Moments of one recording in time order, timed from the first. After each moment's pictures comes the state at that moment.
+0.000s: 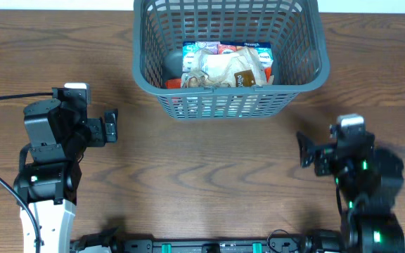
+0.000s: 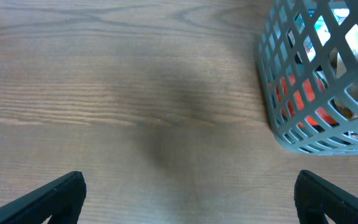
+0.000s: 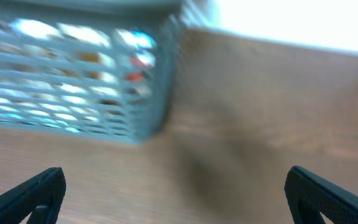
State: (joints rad) left arm 0.12 0.96 0.88 -0.61 0.12 0.09; right arm -0.07 0.53 0.66 -0.57 -0.17 -0.15
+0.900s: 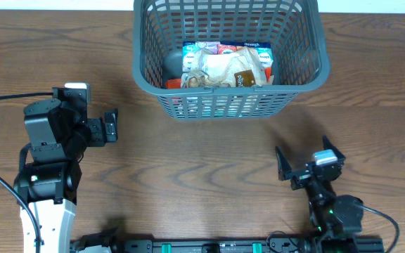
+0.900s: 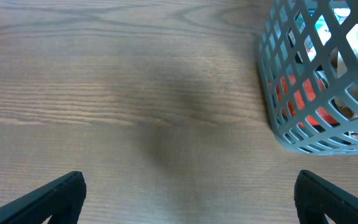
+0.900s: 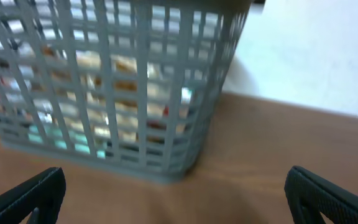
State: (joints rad) left arm 0.12 0.96 0.88 -0.61 0.12 0.09; right arm 0.07 0.01 0.04 -0.12 -0.14 -0.09
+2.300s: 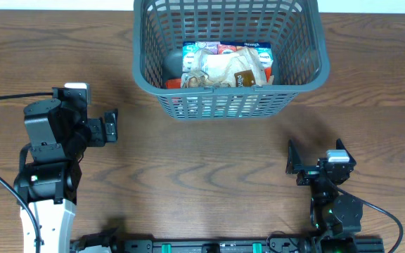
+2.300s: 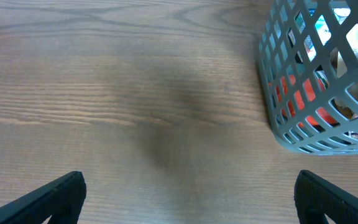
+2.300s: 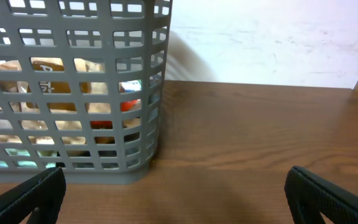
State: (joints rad) left arm 0.12 0.97 0.88 -0.61 0.12 0.09; right arm 0.07 0.01 0.03 -0.11 0.06 -0.01
